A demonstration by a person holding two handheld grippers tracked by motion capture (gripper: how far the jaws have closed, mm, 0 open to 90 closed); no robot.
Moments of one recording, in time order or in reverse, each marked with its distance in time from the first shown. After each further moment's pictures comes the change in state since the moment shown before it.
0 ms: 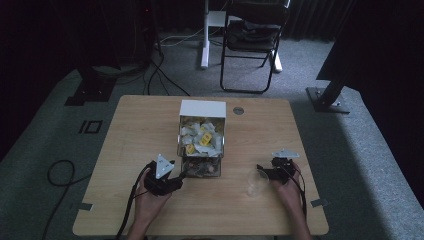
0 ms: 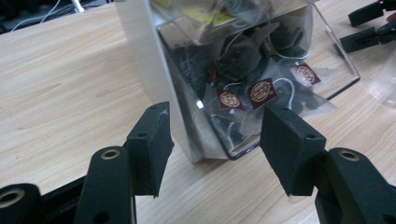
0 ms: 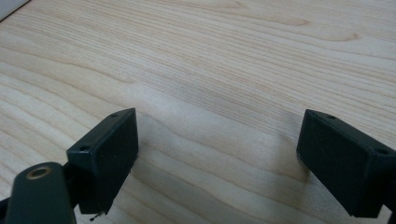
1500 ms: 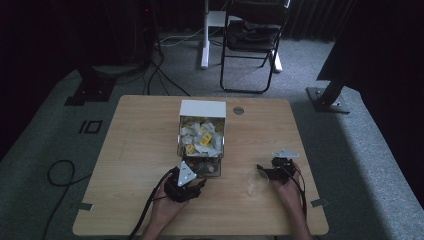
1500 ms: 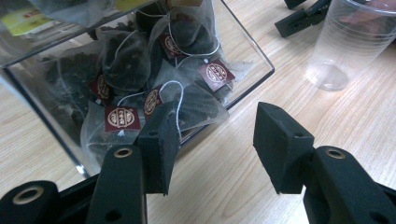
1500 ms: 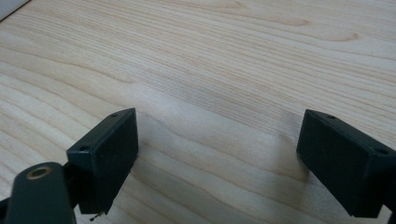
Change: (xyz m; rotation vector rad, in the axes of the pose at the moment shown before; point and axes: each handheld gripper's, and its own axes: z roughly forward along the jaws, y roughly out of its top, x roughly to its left) left arm -0.046 0.004 0.026 0.026 -0.139 0.112; right arm 0.000 0.000 0.000 0.000 0.000 0.000
